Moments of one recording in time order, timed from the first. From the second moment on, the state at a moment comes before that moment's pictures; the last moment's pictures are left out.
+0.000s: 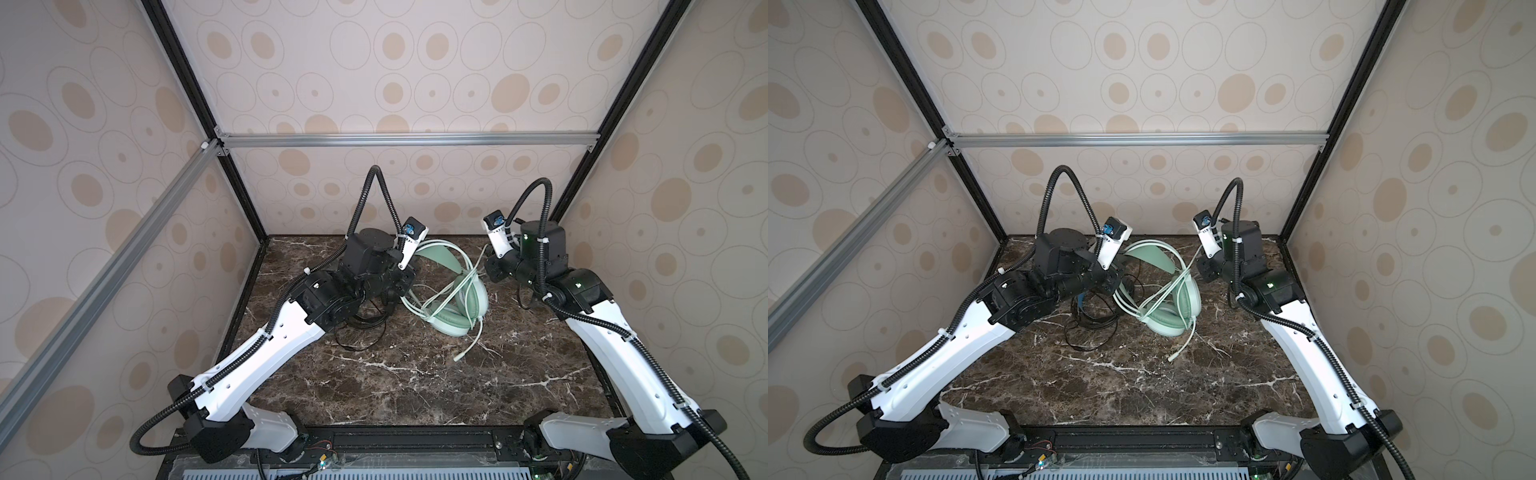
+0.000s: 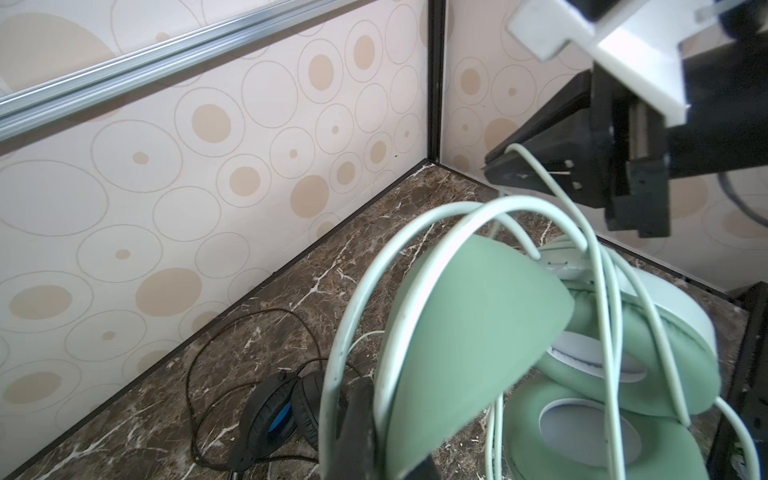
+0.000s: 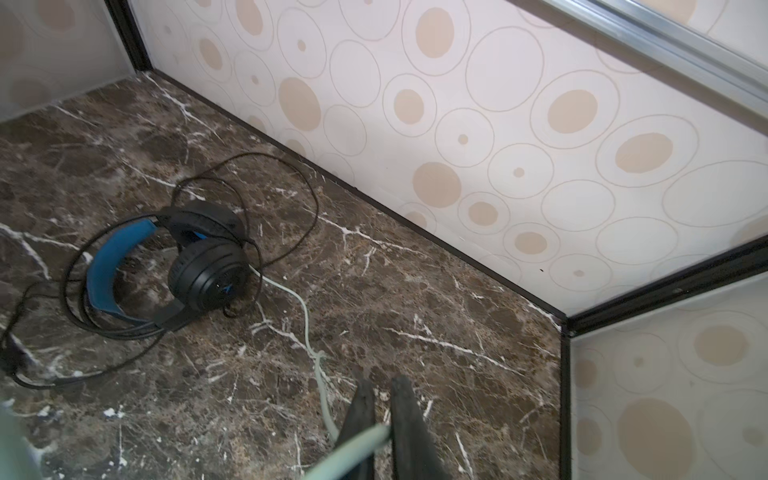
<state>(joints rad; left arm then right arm) -0.85 1.37 1.63 -0.62 -0.11 0.07 0.39 1.23 1.45 -0.65 0.07 -0.24</state>
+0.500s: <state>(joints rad) -0.83 1.35 1.67 -0.62 -0.02 -0.02 0.31 1.14 1.31 -0.37 -0.15 -0.14</state>
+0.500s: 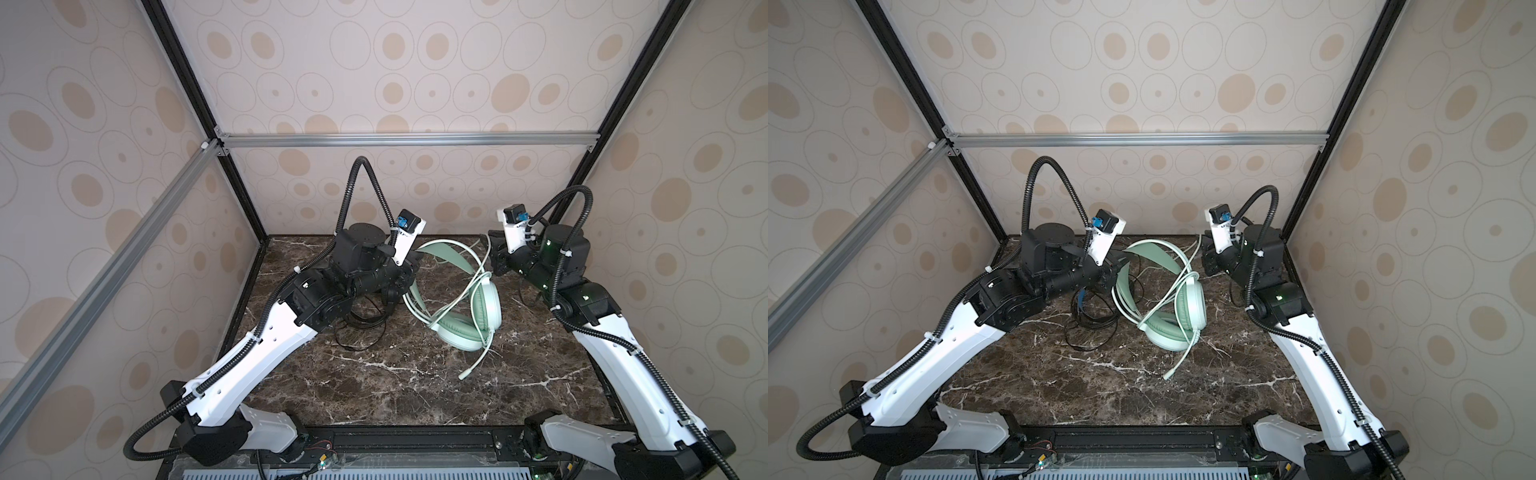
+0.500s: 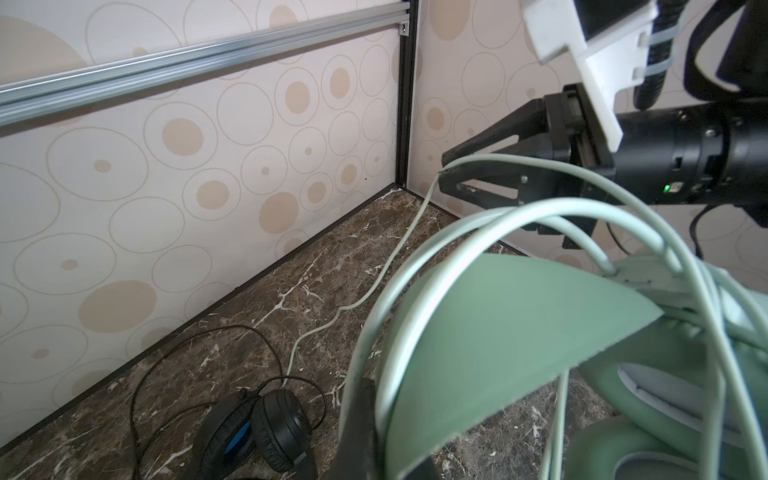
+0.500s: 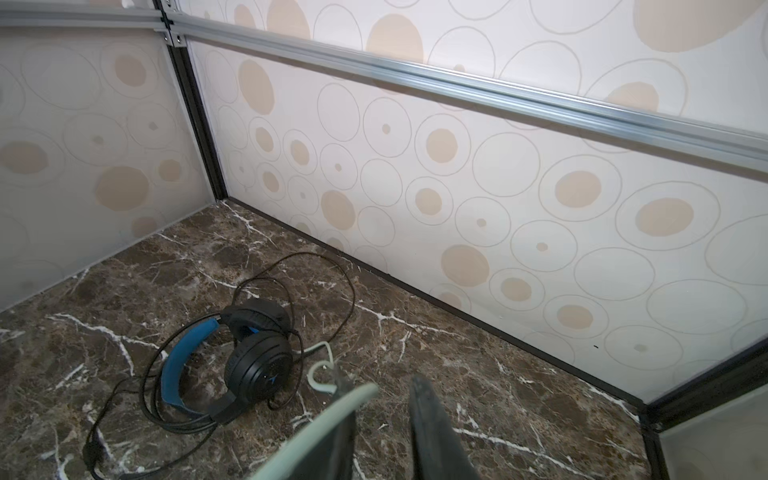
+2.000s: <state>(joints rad) -0.82 1.39 1.86 -0.56 0.05 -0.12 0.31 1.51 1.28 0.18 -0.55 0.20</state>
